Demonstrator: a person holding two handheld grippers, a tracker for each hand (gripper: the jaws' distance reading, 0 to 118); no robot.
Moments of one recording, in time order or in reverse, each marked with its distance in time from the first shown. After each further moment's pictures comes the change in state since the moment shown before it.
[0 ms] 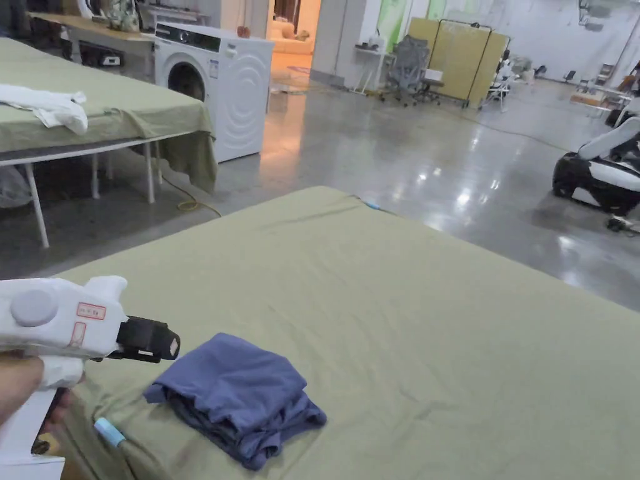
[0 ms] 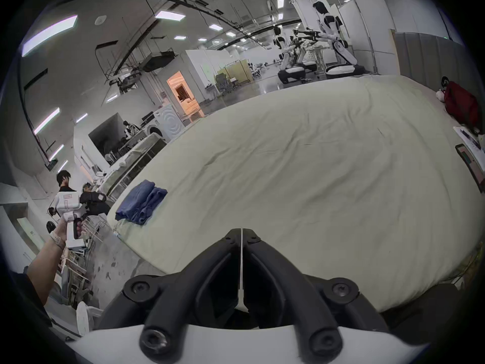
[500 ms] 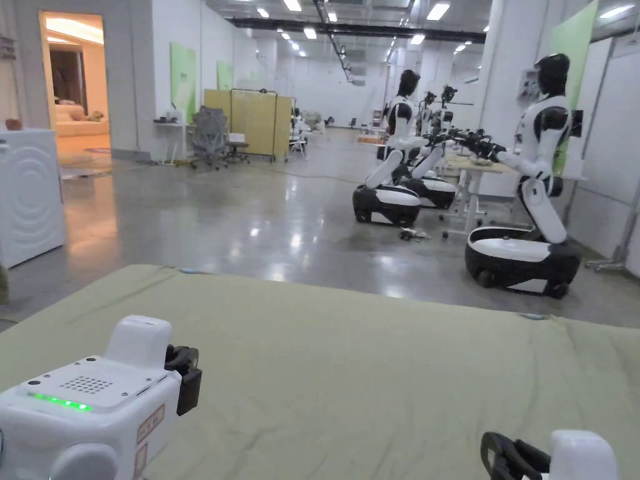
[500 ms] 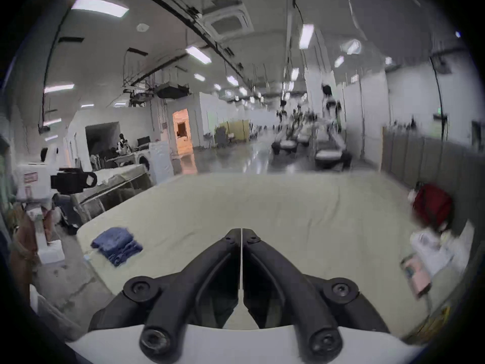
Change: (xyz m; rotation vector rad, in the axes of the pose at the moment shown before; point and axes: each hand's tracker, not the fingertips) left arm 0.360 -0.064 0.092 0.521 -0.173 -0.535; right arm 0.003 0.116 0.099 0.441 -0.171 0.305
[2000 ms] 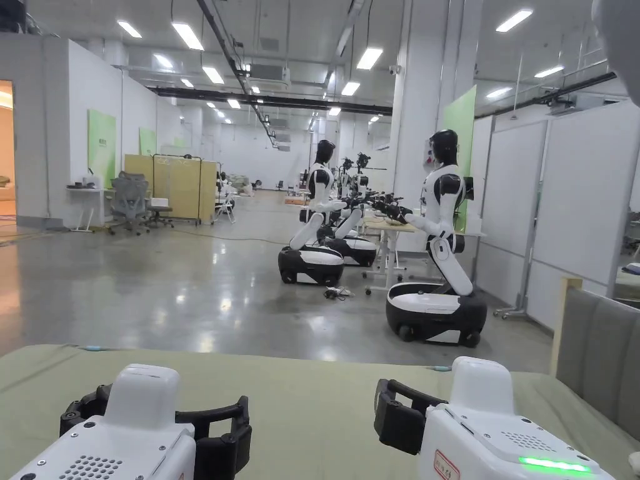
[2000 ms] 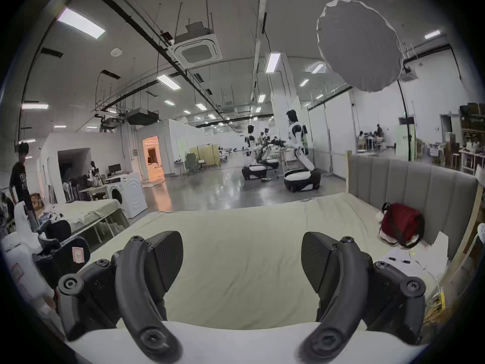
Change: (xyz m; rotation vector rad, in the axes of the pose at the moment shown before) left arm 0.110 0.034 0.028 0.209 -0.043 0.013; right arm 0.008 0.100 0.026 0.064 -0.163 -0.113
